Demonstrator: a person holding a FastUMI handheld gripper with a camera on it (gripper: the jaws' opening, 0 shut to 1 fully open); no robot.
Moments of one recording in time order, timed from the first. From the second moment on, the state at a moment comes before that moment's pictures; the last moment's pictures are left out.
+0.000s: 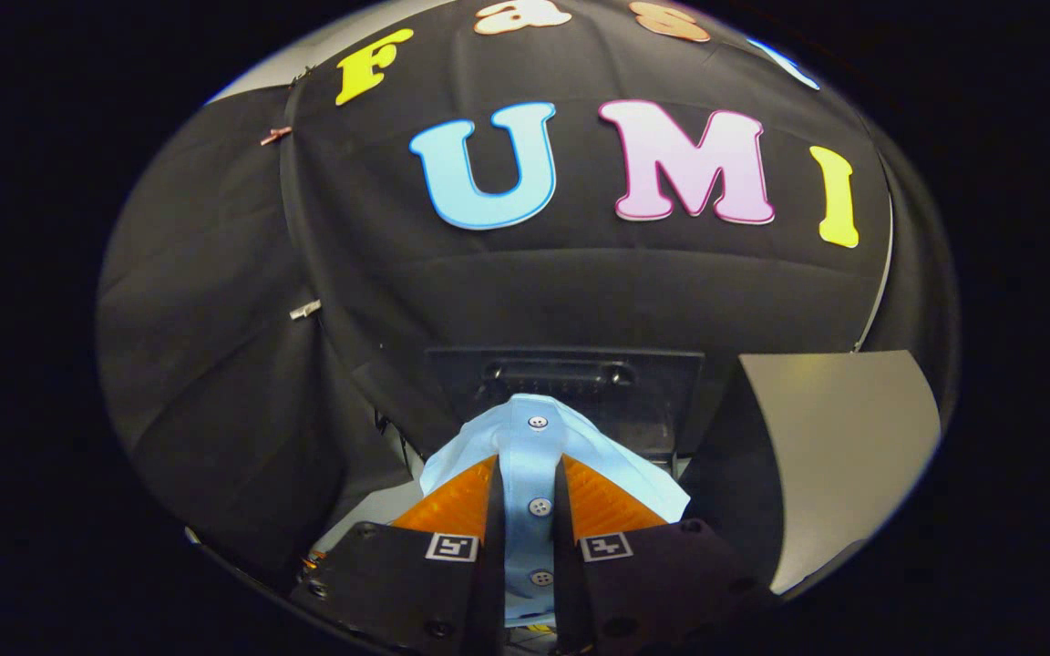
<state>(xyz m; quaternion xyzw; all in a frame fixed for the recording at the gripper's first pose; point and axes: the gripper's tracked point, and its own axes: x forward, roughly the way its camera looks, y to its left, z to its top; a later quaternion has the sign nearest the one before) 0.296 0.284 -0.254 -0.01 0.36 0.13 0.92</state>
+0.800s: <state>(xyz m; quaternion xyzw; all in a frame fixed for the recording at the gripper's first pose) 0.327 0.269 -0.466 -0.04 0.45 0.07 0.89</state>
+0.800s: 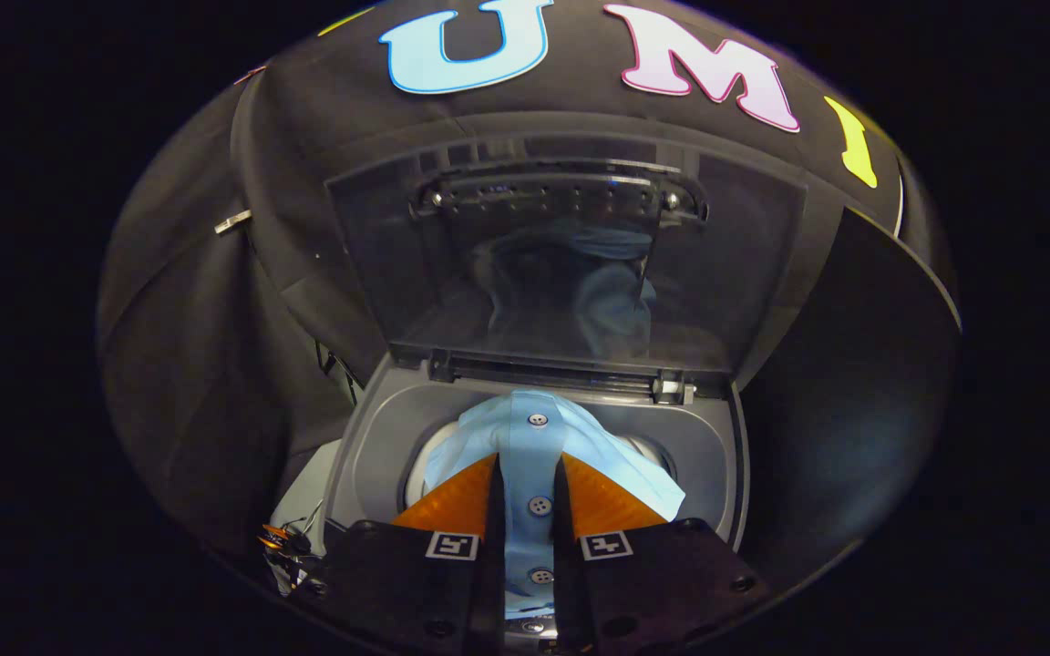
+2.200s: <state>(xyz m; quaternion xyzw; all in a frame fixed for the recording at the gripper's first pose) 0.307 0.269 -0.497 -0.07 0.42 0.06 0.90</state>
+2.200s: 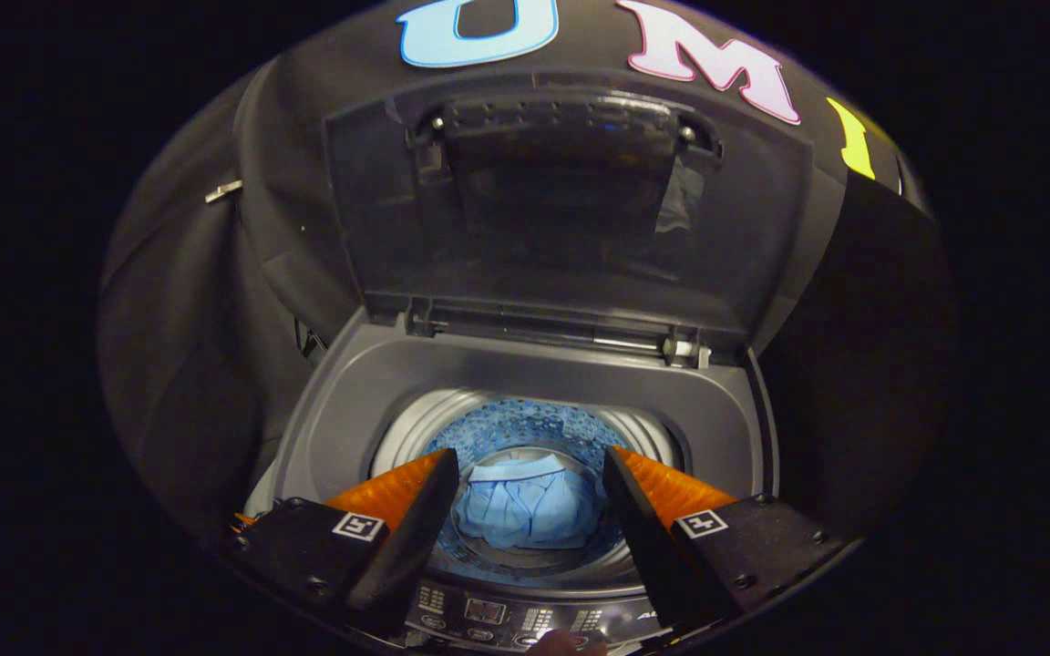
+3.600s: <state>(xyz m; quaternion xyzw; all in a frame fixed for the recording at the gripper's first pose) 0.519 0.298 -0.296 -0.04 0.19 0.07 0.98</state>
